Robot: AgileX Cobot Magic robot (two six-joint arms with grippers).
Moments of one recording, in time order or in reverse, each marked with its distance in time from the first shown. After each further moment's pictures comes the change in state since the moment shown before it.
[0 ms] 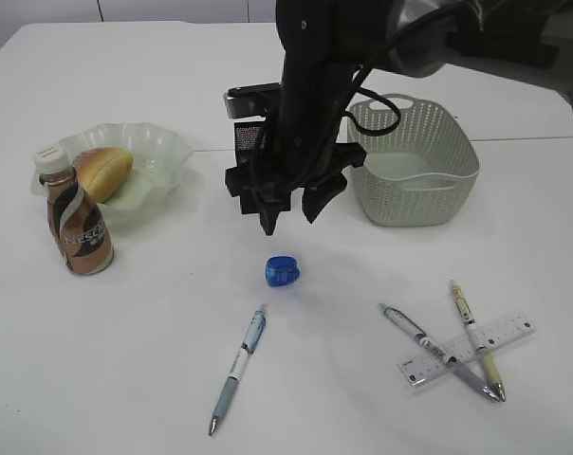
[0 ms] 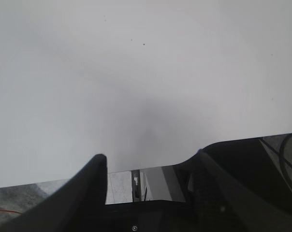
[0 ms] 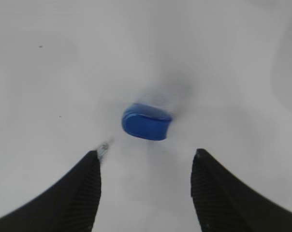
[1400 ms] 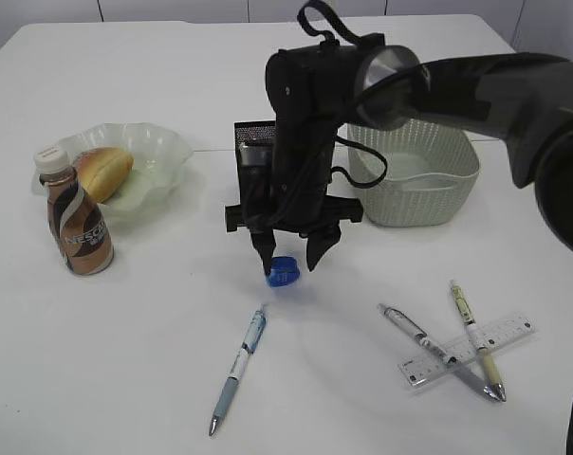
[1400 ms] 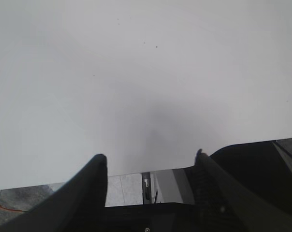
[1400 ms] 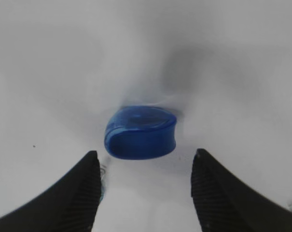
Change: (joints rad) left arm 0.000 0.000 0.000 0.040 0.000 0.000; right arm -0.002 0.120 0.000 -0.008 -0.010 0.257
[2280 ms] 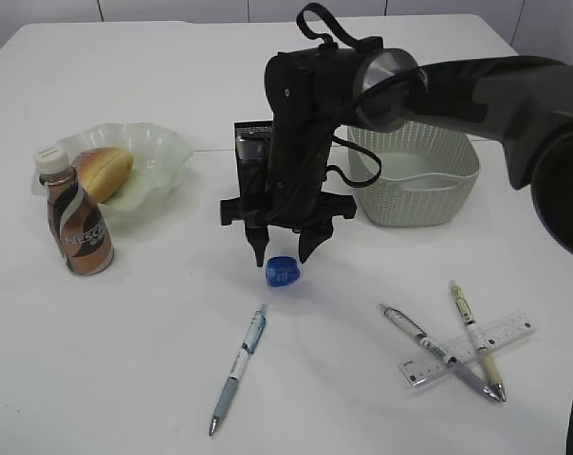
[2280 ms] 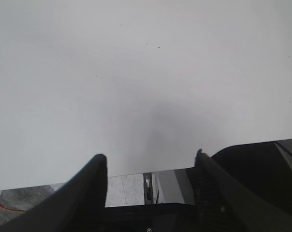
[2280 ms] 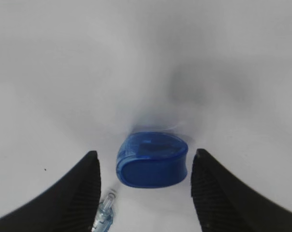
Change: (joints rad) left arm 0.000 0.000 0.000 0.008 0.000 0.000; right arm 0.000 0.008 -0.004 0.004 -0.067 0.002
